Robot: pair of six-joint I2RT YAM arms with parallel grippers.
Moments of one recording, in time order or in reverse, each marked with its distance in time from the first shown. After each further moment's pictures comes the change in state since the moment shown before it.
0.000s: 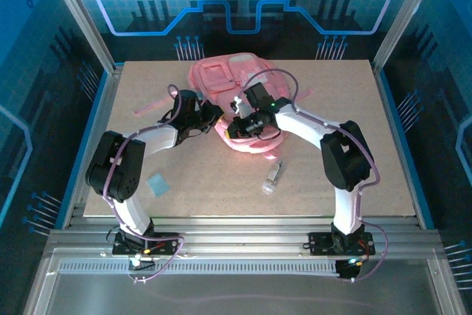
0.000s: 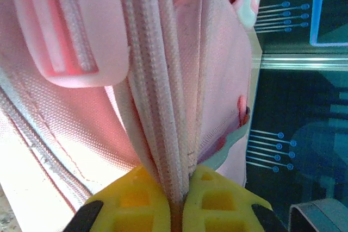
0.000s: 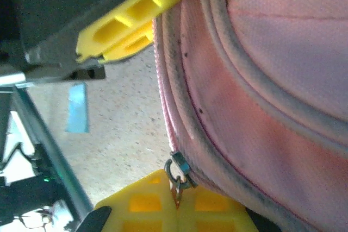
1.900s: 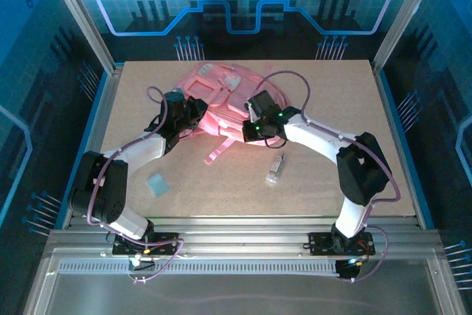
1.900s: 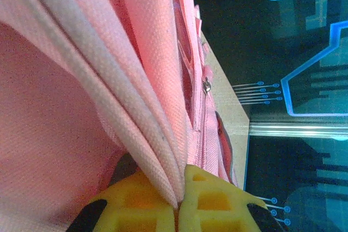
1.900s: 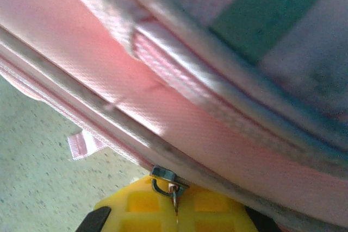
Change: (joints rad) left arm 0.028 -0.212 -0.121 0.034 -0.268 -0.040; right arm 0.022 -0.157 -0.167 0.038 0.417 0.097
